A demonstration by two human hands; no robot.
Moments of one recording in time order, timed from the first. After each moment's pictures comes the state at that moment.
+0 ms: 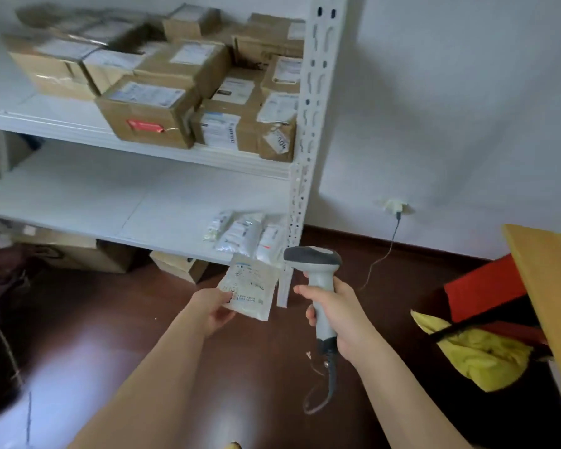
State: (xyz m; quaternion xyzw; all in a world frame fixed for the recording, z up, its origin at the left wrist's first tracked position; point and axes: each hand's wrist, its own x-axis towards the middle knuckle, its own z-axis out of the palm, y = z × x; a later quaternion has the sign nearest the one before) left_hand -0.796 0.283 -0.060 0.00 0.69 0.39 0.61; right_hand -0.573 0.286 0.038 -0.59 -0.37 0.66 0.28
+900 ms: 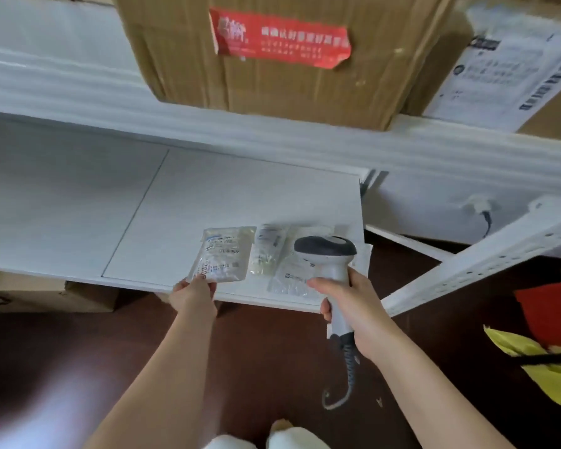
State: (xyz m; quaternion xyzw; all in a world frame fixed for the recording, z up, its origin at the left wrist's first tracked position) left_hand -1.100 0.512 -0.297 -0.19 0.63 0.61 0.44; right_hand -0.877 0.493 -0.172 -0.67 -0.38 0.59 0.26
